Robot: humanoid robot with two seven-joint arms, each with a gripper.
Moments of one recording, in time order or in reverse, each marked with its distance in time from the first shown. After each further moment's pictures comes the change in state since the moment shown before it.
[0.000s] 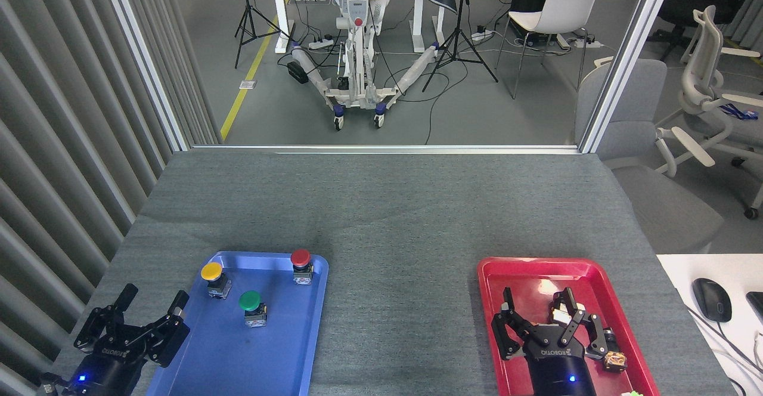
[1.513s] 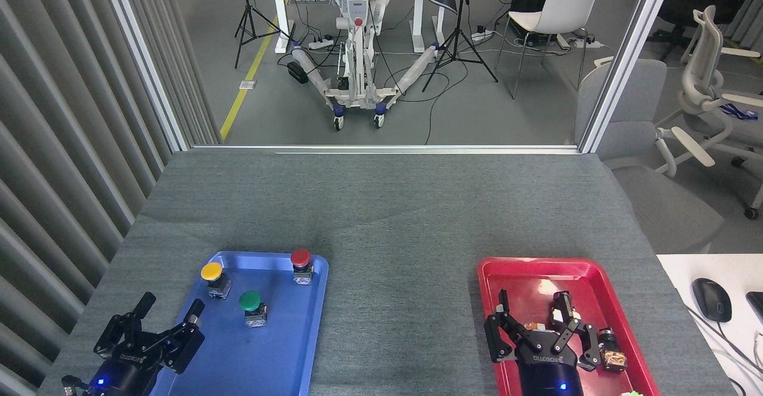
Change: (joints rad) left arm -0.008 -0.012 -0.045 0.051 -0.004 -0.001 0.008; right arm 0.036 0.036 0.053 -0.049 -0.026 0.102 0.009
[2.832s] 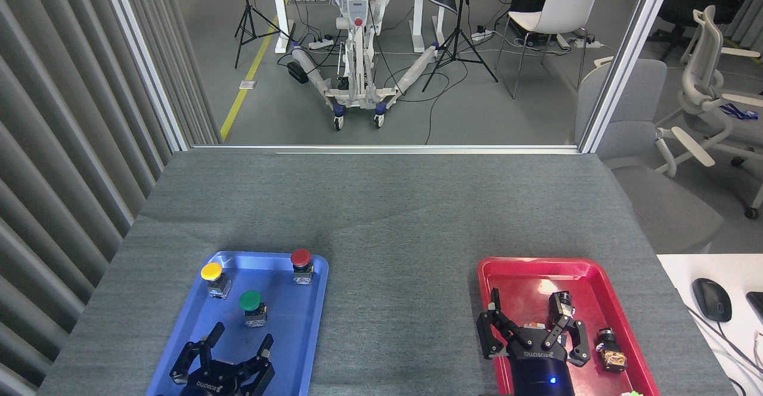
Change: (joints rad) left arm 0.025 -0.180 -0.126 0.074 -0.285 0.140 0.076; right arm -0.034 0.013 0.005 0.057 0.011 0.003 -0.013
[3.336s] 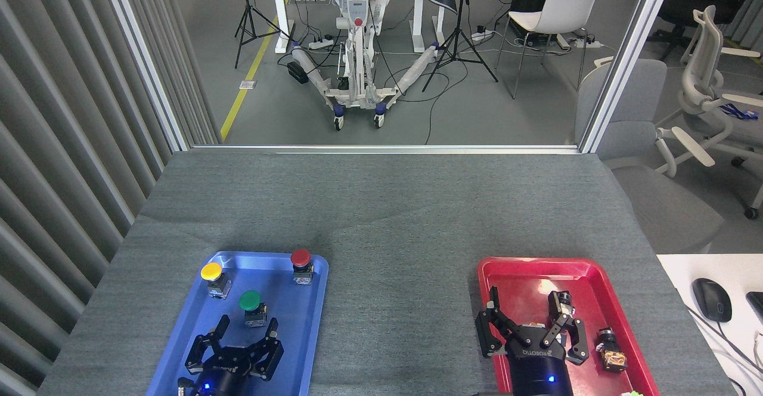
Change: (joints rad) left arm -0.152 -0.037 -0.014 0.238 0.003 0.127 0.053; right arm -0.008 0.003 0.001 0.010 0.005 -0.001 -0.002
